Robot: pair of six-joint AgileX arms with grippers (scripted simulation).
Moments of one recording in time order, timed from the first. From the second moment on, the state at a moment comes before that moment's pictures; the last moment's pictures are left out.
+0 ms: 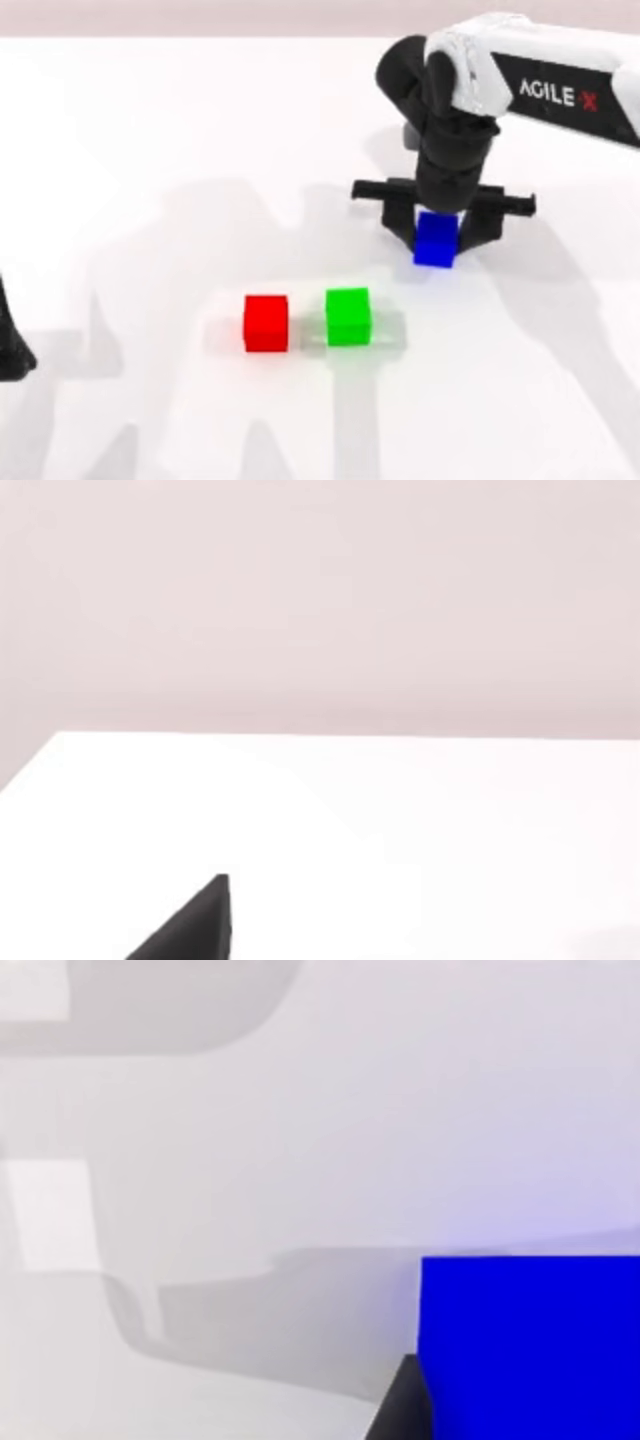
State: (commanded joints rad) left arm 0.02 0.00 0.00 0.00 0.00 0.00; right arm 0.48 2.41 1.90 -1.06 0.01 0.65
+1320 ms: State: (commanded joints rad) left arm 0.02 0.00 0.00 0.00 0.00 0.00; right arm 0.52 2.19 1.87 -1.24 0.01 0.63
